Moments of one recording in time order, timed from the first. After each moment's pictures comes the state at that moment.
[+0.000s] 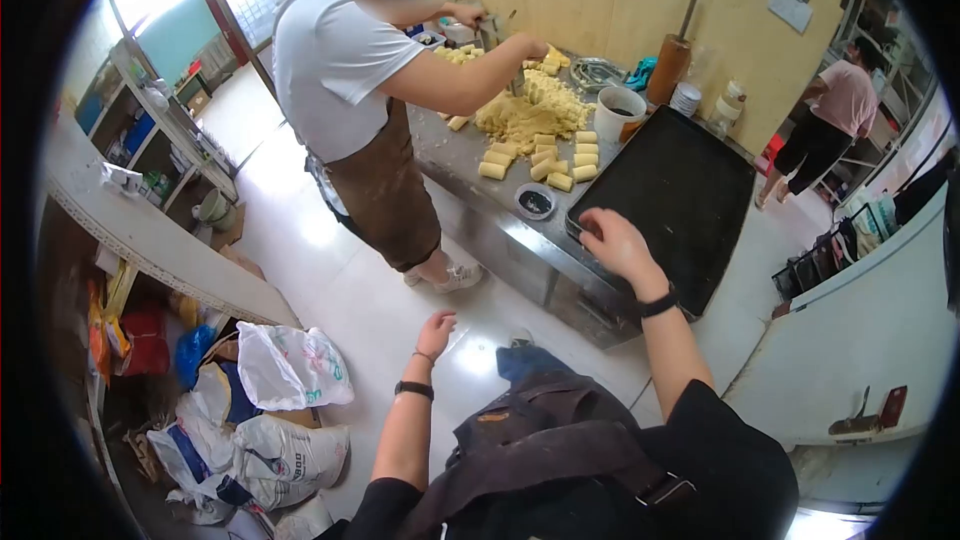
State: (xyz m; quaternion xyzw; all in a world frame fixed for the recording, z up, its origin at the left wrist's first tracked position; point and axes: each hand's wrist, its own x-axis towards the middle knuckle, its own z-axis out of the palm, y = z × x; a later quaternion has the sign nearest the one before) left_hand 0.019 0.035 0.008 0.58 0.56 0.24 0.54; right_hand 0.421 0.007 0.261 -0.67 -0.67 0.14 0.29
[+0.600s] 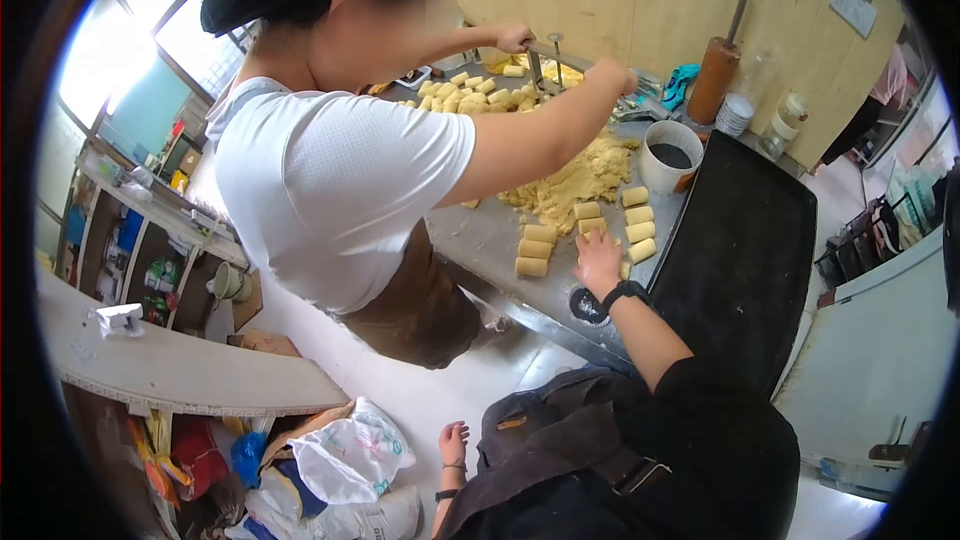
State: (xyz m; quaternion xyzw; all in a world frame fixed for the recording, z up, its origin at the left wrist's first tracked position) left_hand -0.055 0.134 -0.022 0.32 0.70 0.32 0.56; right_hand 0.418 0.331 0.110 -0.81 -0.58 0.00 0.02
